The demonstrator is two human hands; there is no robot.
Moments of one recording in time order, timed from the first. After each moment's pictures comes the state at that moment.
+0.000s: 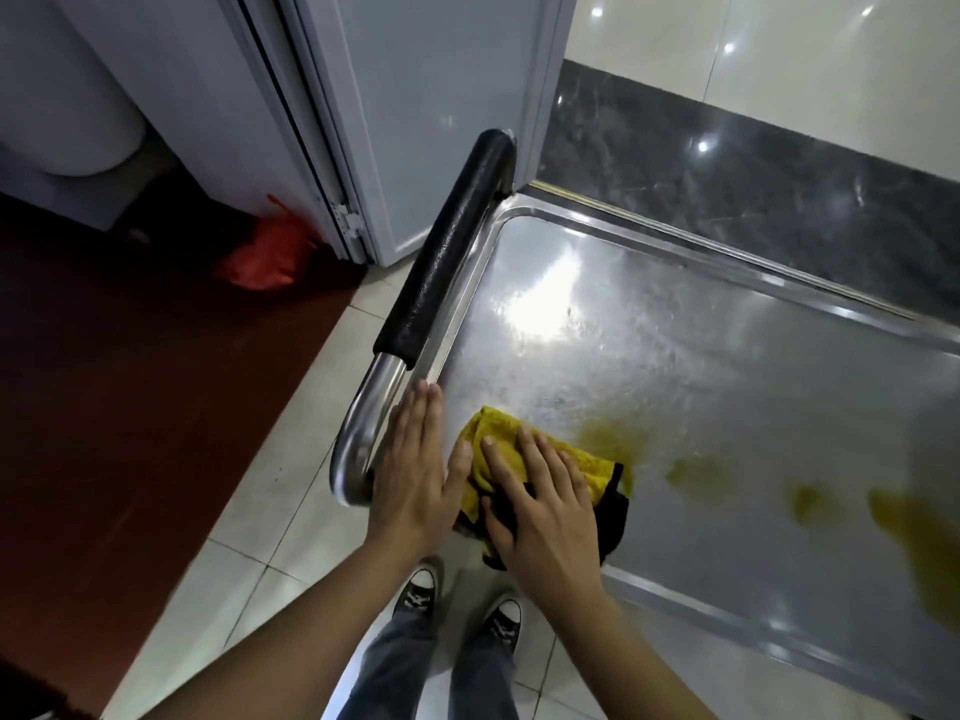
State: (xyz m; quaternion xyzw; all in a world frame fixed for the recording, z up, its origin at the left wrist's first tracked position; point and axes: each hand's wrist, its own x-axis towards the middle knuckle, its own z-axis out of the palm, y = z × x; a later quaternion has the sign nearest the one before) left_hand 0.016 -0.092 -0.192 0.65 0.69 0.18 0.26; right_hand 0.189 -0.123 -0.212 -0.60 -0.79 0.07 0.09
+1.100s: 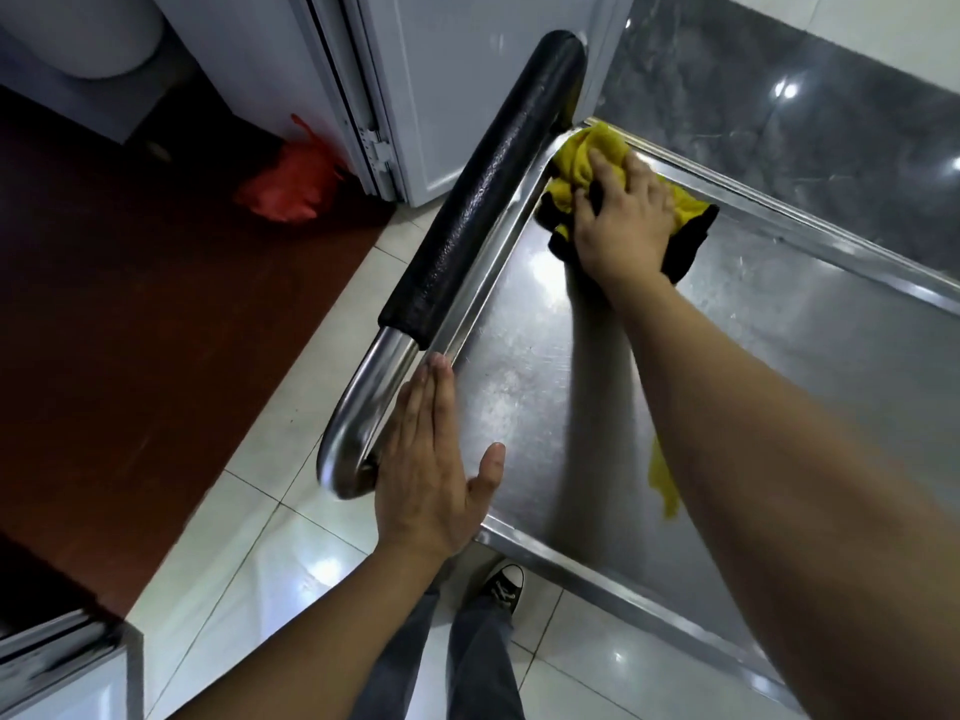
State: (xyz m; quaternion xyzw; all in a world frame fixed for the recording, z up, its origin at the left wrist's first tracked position) left_hand 0.031 -0.091 -0.210 0.62 0.75 0.13 0.17; right_hand 0.183 0.193 -0.214 -0.70 -0.70 0.10 0.12
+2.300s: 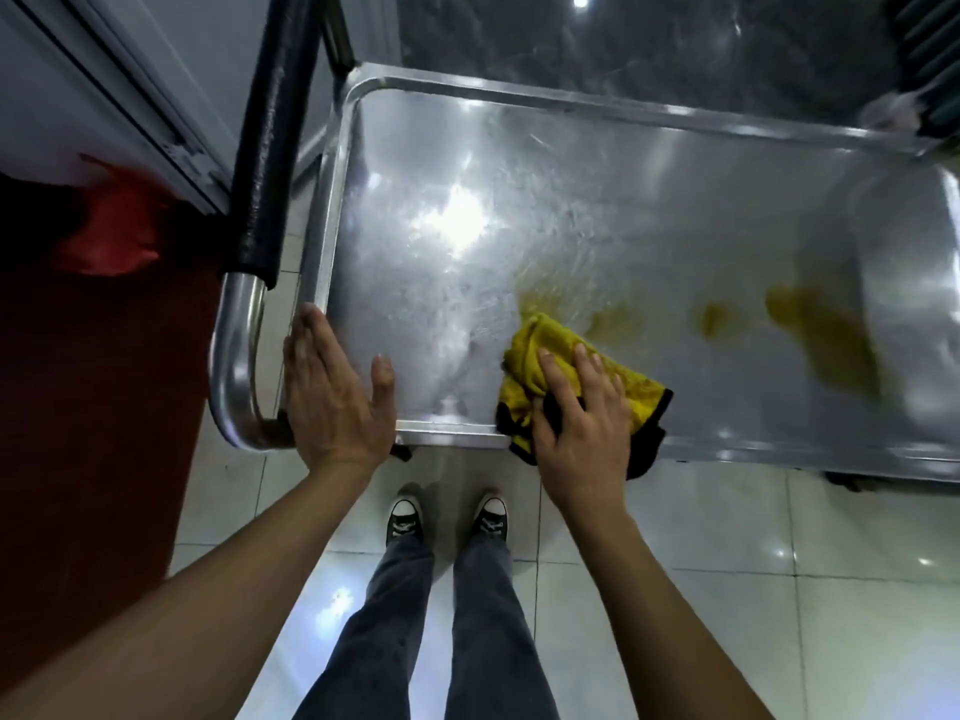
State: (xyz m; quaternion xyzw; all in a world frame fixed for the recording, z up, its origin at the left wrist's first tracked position) left_hand 0.027 -0.086 -0.219 0.65 0.73 0.18 0.12; right_hand 0.255 -0.166 -0.210 -0.79 -0.59 0.06 0.16
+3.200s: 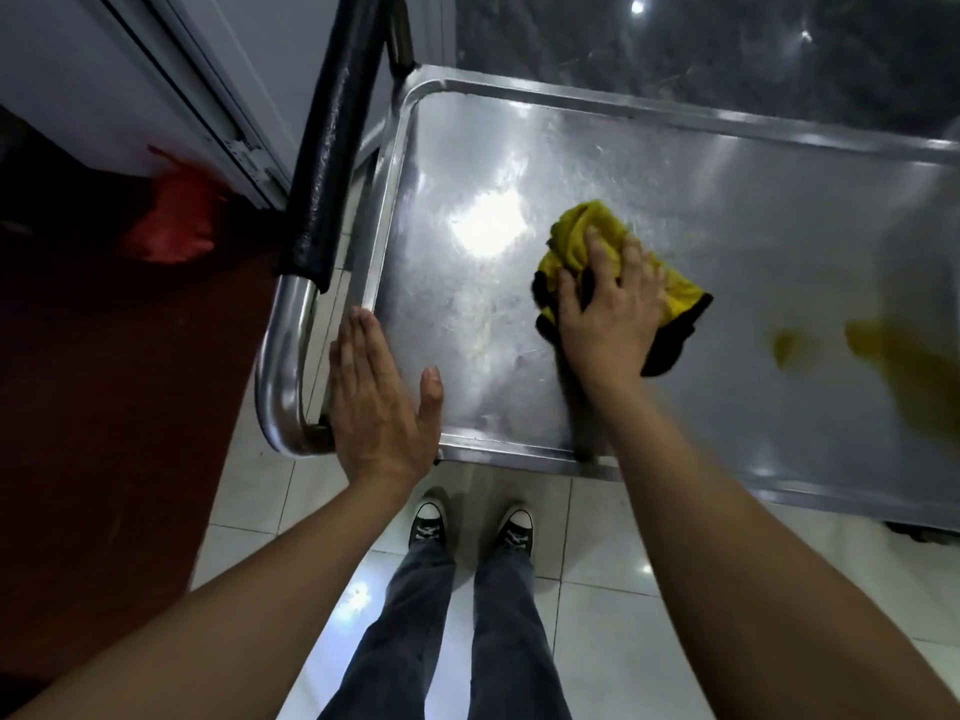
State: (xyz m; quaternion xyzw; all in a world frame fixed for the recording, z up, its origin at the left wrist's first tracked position) left_hand 0.030 -0.091 -0.216 0.66 0.72 0.14 0.12; right_hand 0.259 -0.021 -0.218 -0.81 -0.56 0.05 0.17
